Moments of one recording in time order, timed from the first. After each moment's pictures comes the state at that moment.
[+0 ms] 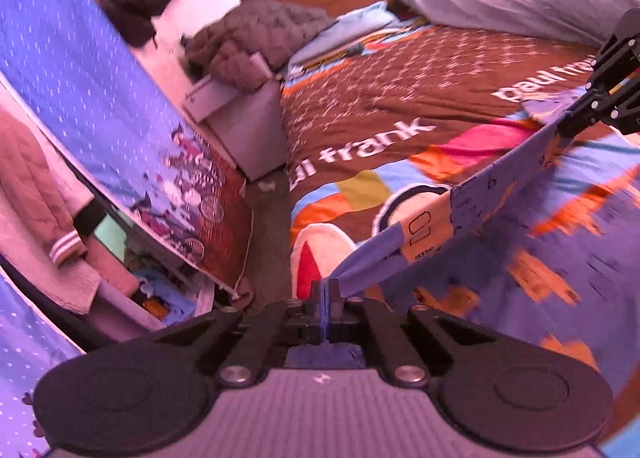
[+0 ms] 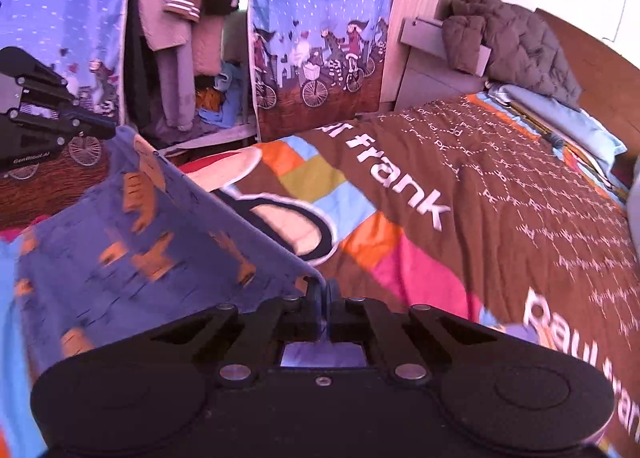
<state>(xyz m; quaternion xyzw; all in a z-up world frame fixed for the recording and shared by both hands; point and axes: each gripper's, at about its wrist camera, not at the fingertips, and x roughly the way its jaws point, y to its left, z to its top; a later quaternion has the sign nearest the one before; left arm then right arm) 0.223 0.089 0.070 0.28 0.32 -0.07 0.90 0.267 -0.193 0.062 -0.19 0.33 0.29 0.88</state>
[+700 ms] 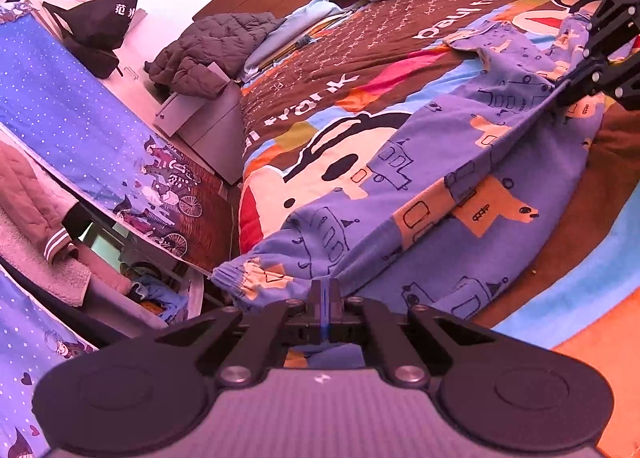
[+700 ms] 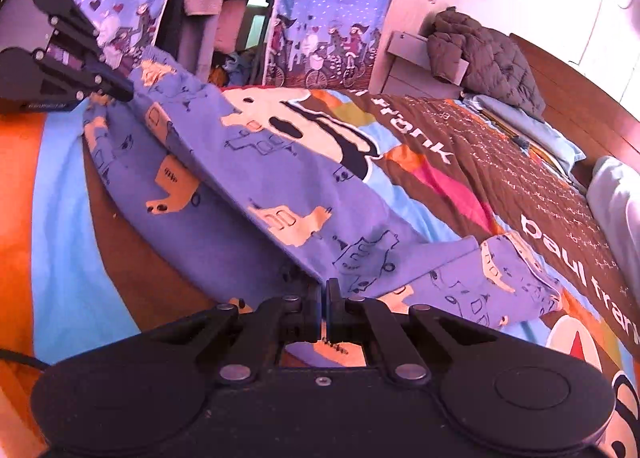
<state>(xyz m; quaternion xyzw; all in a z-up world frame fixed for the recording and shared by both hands) 0.121 0.079 -0.018 0.35 0.31 -0.10 0.88 0.109 -0.189 -0.035 -0.22 0.27 0.23 0.91</state>
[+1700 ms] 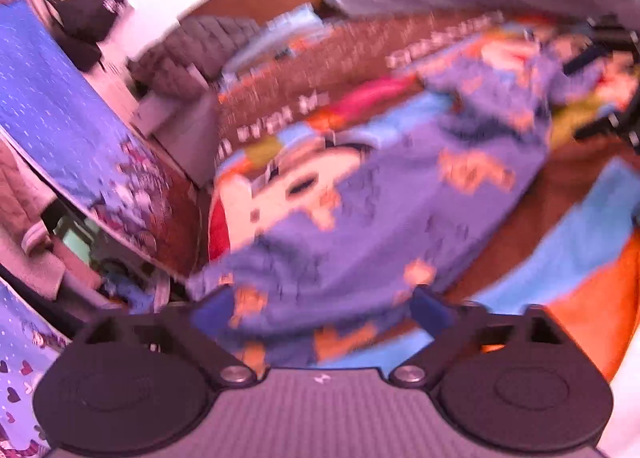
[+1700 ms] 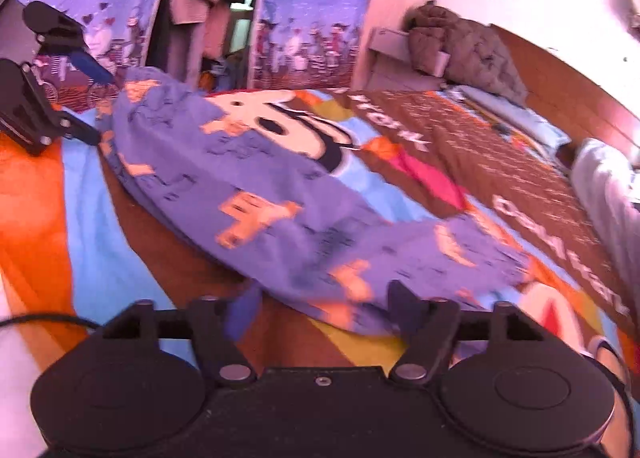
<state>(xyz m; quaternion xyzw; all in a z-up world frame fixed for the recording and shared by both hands) 0.091 0.061 0.013 0.30 0.30 -0.14 0.89 0.068 -0.245 -0.014 -0.21 0.29 0.19 0.91</state>
